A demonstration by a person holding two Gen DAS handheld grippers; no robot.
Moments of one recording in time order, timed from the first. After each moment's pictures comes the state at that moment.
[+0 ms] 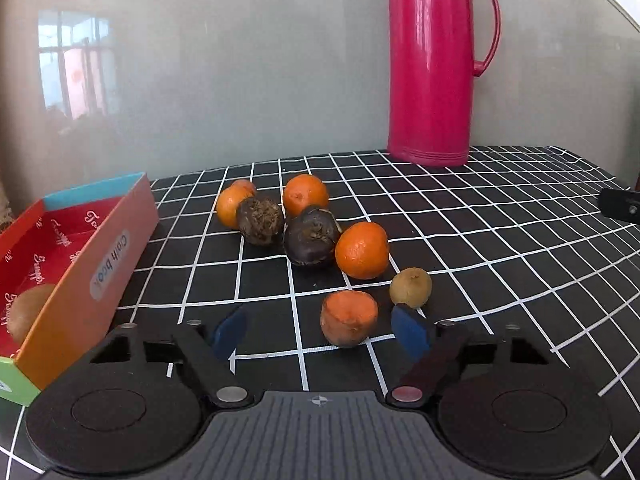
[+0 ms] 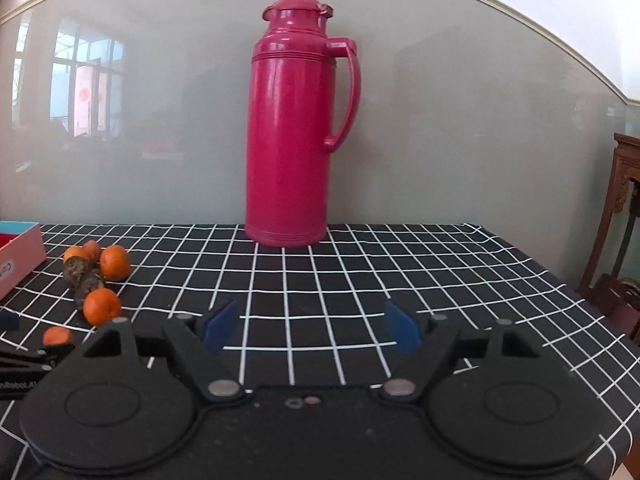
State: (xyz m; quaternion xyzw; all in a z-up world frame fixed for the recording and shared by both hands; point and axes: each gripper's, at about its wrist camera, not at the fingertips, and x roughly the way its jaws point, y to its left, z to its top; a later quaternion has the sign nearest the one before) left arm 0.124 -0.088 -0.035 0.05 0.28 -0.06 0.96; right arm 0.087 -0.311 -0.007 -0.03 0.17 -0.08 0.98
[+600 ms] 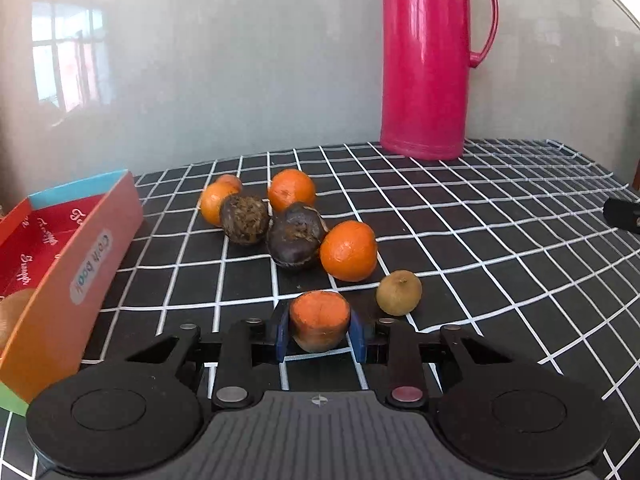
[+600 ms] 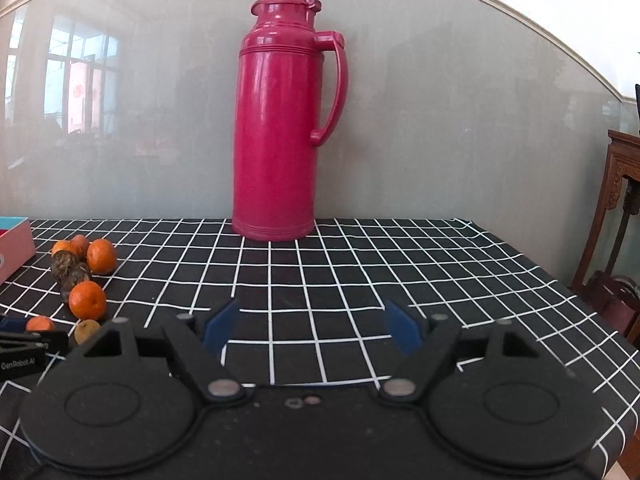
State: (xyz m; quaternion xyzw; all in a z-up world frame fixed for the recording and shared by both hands) left arm 0.131 -0.095 -0.034 0.05 0.29 -0.07 0.95; right arm 0.086 -0.317 -0.010 -0.03 0.18 -0.09 0.98
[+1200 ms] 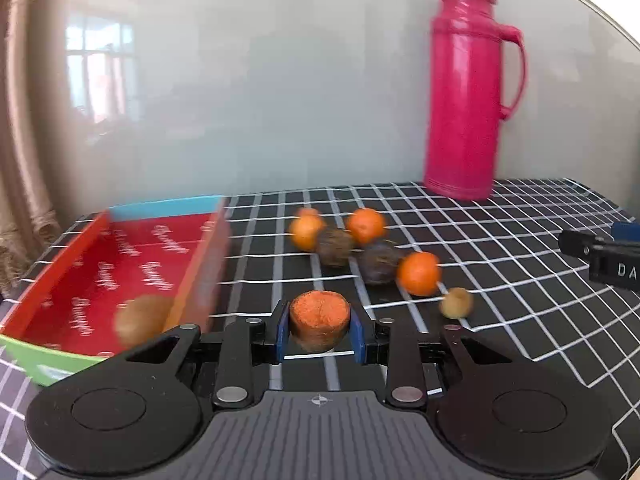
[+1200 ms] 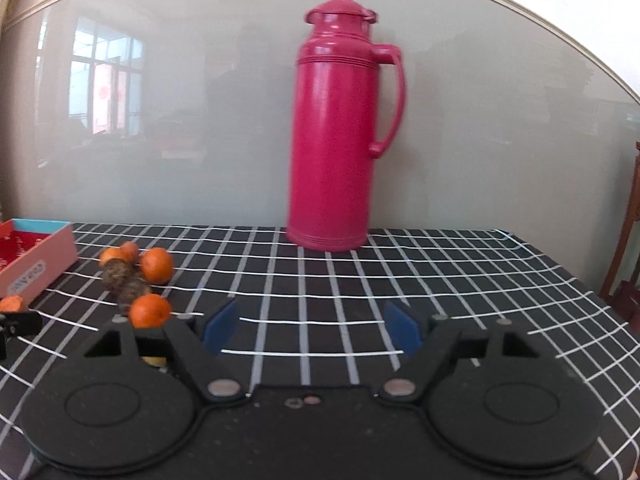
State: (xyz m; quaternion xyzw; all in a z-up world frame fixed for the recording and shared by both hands) left arm 0.084 -0.019 0.006 0.03 0.25 -0.03 0.97; right arm 0.091 -0.257 -0.002 -0.04 0.18 -0.04 0.98
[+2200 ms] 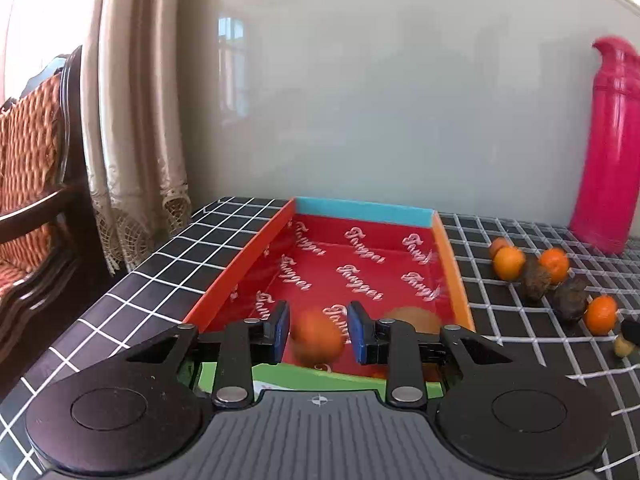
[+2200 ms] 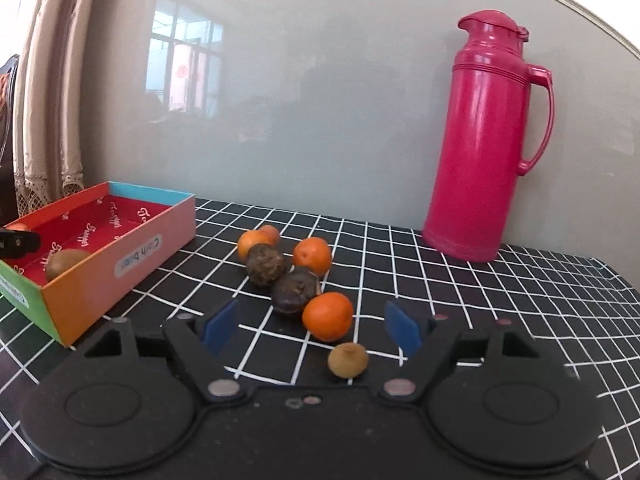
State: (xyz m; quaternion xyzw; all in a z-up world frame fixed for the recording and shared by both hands) left arm 0.091 0.116 -0.001 -0.02 0.22 0.12 0.97; right arm 0.111 -0.148 -0.021 -0.09 0.19 0.06 0.98
